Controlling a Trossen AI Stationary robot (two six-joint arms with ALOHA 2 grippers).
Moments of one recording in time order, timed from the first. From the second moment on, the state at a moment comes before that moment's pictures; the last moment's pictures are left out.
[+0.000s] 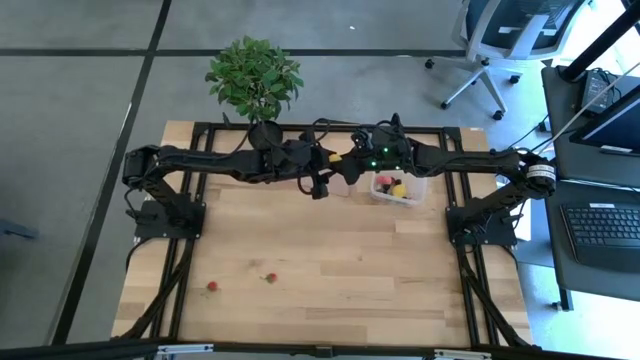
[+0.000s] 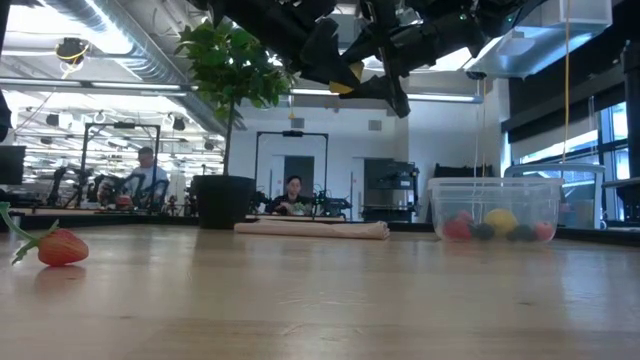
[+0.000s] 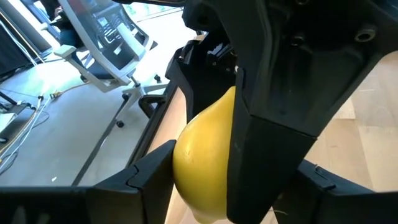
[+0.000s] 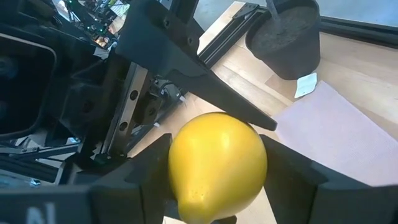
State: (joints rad) left arm 0.15 1.58 1.19 -0.03 -0.26 0.21; right arm -0.30 1.46 0.99 0.11 -0.14 0.68
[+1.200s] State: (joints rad) left arm 0.11 1.58 1.19 -0.33 -0.30 0.15; right arm -0.40 1.37 0.99 -0.92 0.01 0.65
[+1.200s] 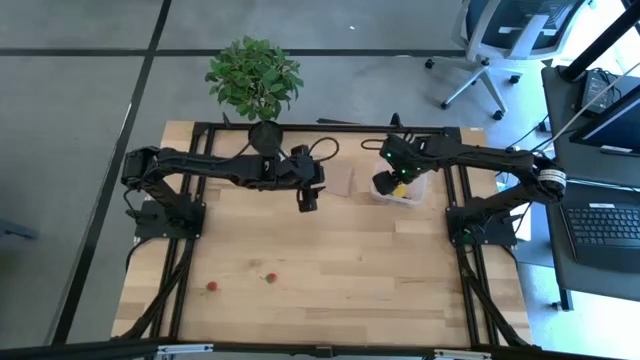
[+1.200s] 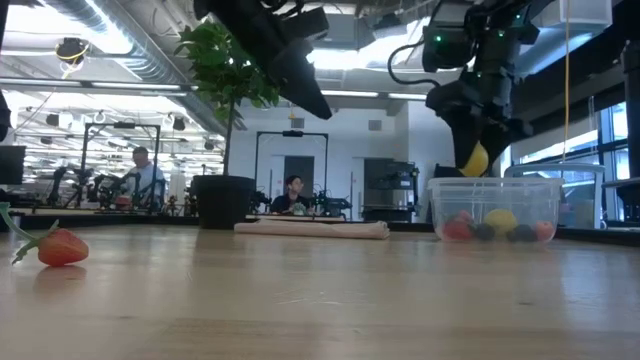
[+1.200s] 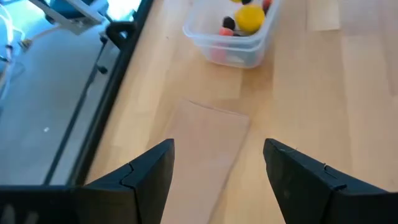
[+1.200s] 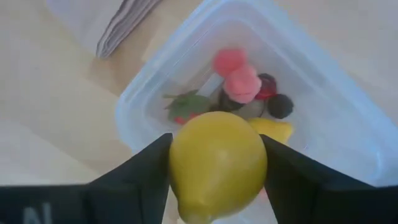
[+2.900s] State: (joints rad) left arm -0.44 1.71 1.19 -0.77 -0.04 -0.59; right arm -0.40 1.37 0.99 -0.85 0.07 0.51
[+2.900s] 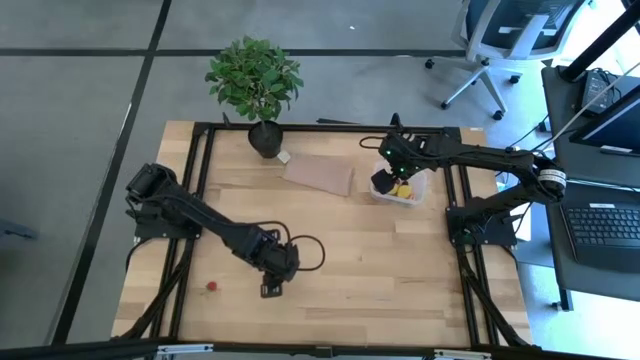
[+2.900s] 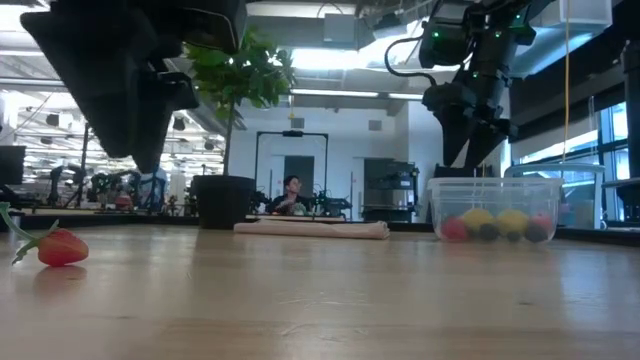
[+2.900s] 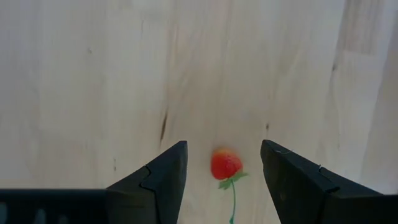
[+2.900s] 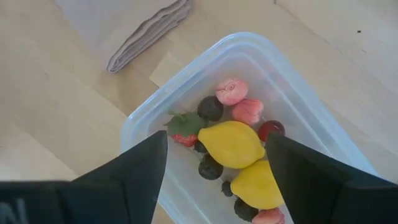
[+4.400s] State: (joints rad) left arm -0.48 1.81 1.09 -0.65 -0.01 -0.63; right arm -0.40 1.37 0.99 -0.85 0.07 0.46
